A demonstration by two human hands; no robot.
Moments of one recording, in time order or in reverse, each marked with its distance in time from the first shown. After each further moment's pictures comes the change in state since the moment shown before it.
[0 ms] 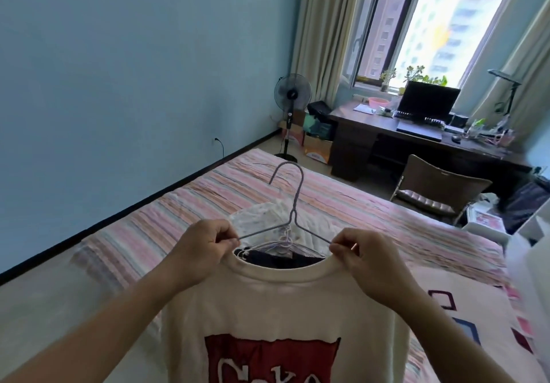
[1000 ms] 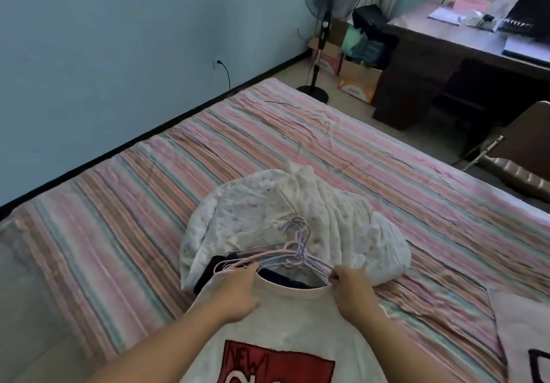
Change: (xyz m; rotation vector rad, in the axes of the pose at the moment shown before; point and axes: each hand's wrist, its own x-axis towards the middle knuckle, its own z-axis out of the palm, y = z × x) left_hand 0.332 -0.311 0.323 0.365 -0.520 -0.404; right_hand 0.290 0.349 0.343 -0.169 -0.516 0.426
